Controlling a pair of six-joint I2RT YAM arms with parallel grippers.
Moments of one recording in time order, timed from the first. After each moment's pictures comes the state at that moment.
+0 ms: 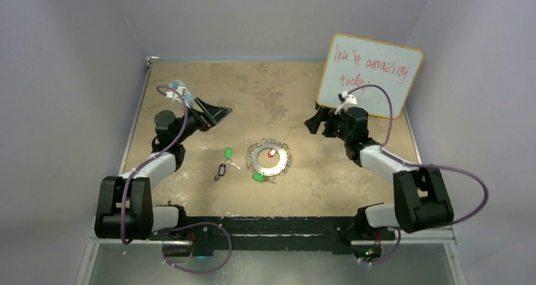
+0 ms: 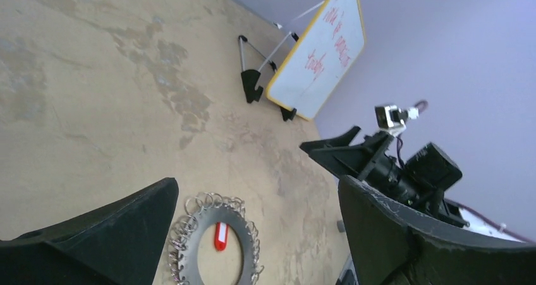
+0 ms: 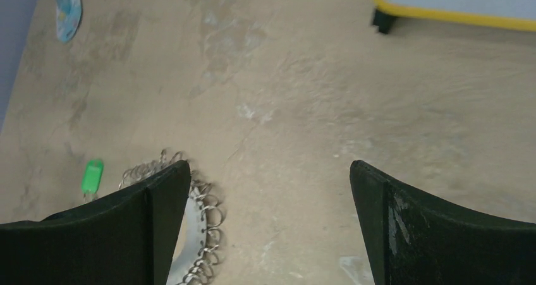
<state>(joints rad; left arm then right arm) 0.00 1.28 0.49 0.78 0.68 -0.95 0.19 1.29 0.54 0.36 -0.23 0.46</state>
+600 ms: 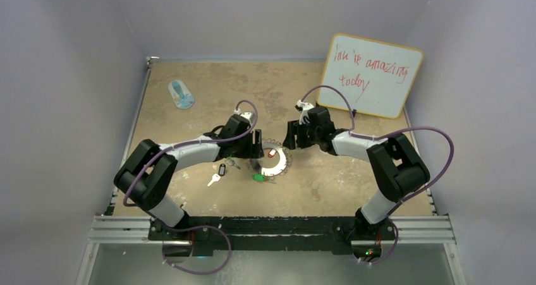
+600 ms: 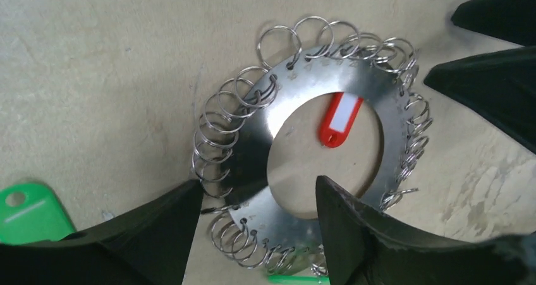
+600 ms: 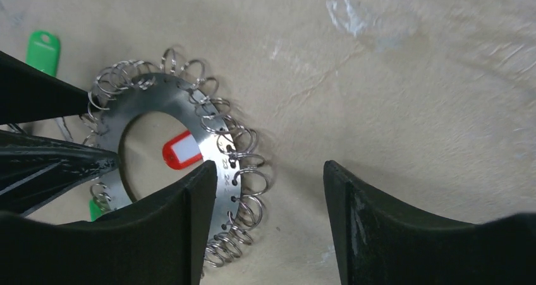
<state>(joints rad) -0.60 1.56 0.78 -0.07 0.11 -0.57 0.47 1.63 0.79 0.11 -0.27 0.31</state>
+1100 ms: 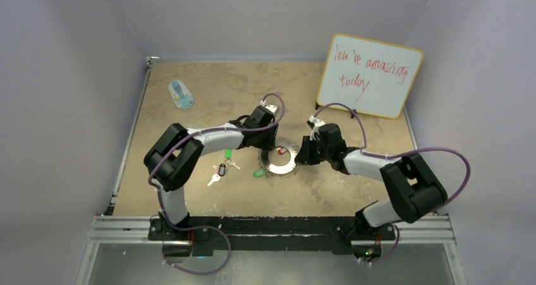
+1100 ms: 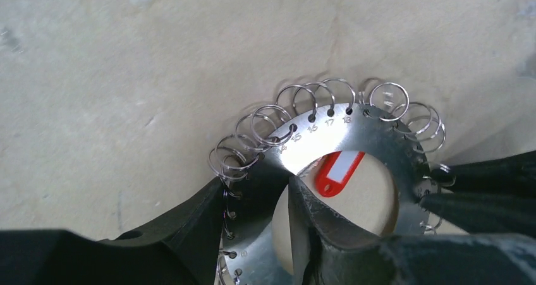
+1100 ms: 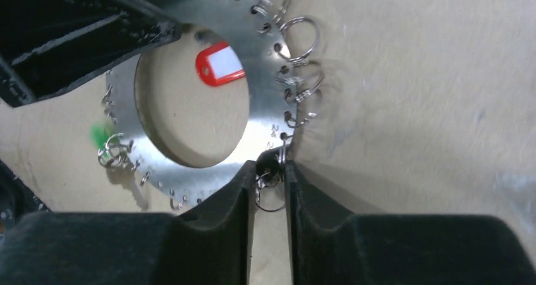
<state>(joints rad) -0.72 1.83 1.08 -0.16 -0.03 -0.44 0.47 1.48 0.55 0.16 -0.32 0.41</state>
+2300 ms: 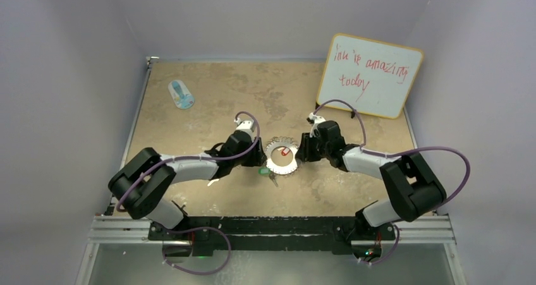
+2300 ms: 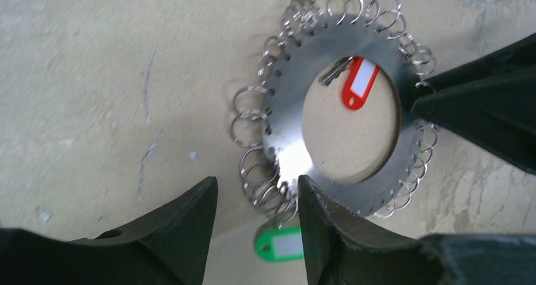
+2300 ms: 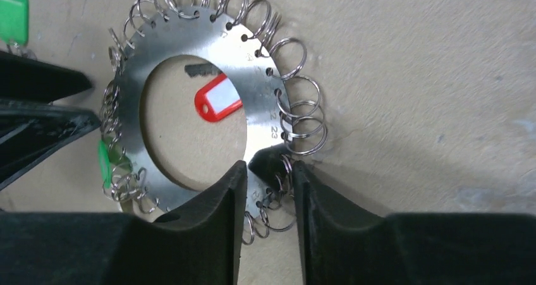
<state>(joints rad) -0.75 1.48 0.56 0.23 -0.07 -0.64 0.48 1.47 0.58 0.10 -0.23 0.39</state>
